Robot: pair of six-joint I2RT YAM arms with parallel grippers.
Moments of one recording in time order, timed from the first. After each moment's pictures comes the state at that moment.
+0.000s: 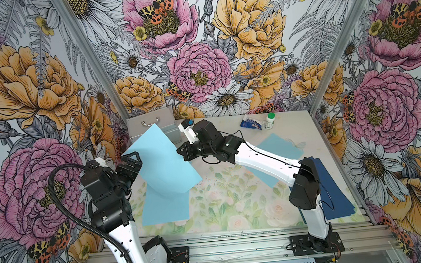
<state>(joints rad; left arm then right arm) 0.53 0.73 0.97 -0.69 0.46 -0.76 0.91 2.06 1.96 -0.39 -0.24 0.55</state>
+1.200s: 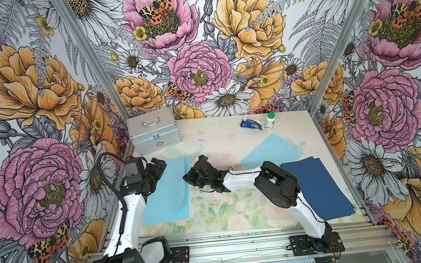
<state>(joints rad) 0.17 1.08 0.72 -0.46 0.22 -0.90 0.98 2.29 1.50 0.27 -0.12 1.32</state>
